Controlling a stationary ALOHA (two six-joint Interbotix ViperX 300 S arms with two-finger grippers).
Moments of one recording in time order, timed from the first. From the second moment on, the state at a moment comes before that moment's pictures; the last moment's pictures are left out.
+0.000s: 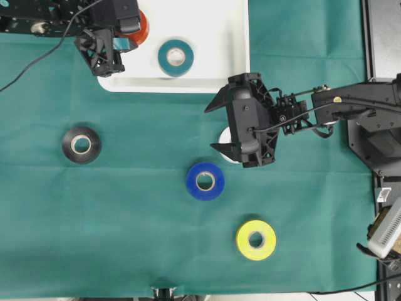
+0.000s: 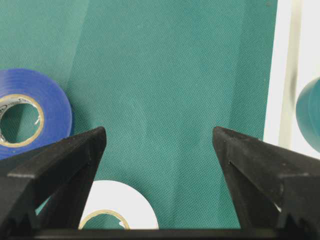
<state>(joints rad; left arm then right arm) 0.37 0.06 0.62 -0.02 0.17 0.22 0.07 -0.16 0.84 -0.28 0.08 0.27</state>
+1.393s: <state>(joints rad) 0.40 0.11 0.60 -0.02 0.16 0.24 0.07 -0.16 0.85 -0.28 0.06 0.27</state>
